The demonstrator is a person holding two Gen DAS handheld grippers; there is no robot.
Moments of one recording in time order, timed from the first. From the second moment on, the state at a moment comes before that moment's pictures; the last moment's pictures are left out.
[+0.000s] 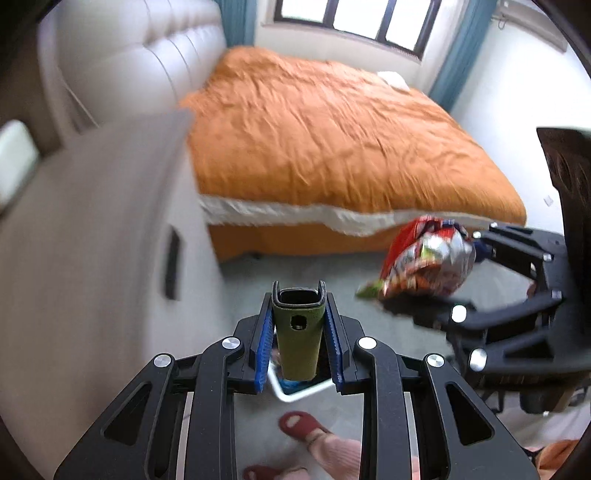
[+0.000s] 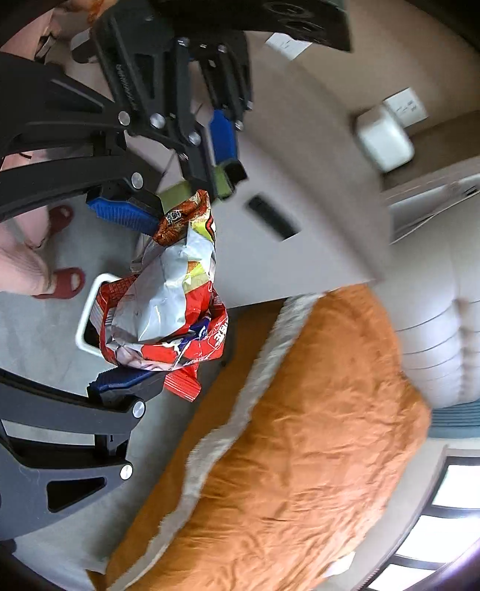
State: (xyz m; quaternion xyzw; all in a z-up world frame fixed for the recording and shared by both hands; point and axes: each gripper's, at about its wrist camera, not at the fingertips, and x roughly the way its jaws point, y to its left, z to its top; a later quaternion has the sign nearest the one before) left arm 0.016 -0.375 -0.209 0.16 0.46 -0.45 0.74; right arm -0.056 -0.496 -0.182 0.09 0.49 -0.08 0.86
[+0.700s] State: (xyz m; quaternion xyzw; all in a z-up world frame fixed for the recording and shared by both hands) left arm 0.028 -0.456 -0.511 0.18 0.63 -0.41 0.64; right arm -0.066 -0.539 -0.464 0.08 0.63 -0.10 0.77
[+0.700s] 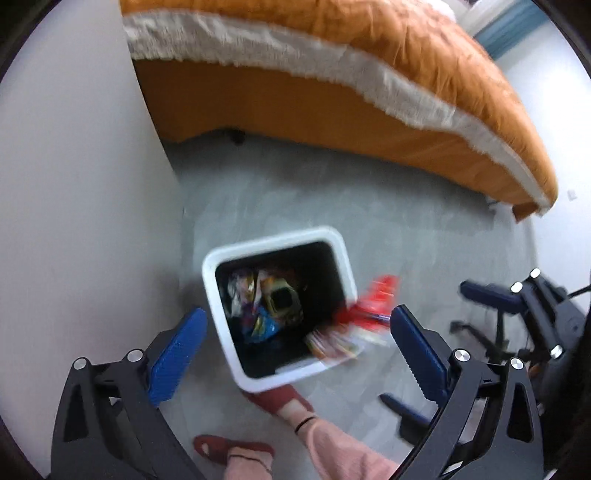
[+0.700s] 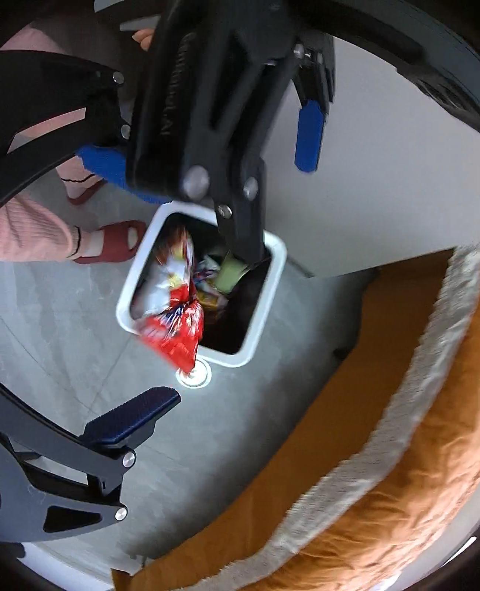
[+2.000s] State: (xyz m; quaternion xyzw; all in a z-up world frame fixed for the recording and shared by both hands) left arm 0.023 -0.316 -0.083 0.07 0.36 -0.31 0.88; right arm -0.068 -0.478 -0.100 0.05 0.35 -0.11 0.93
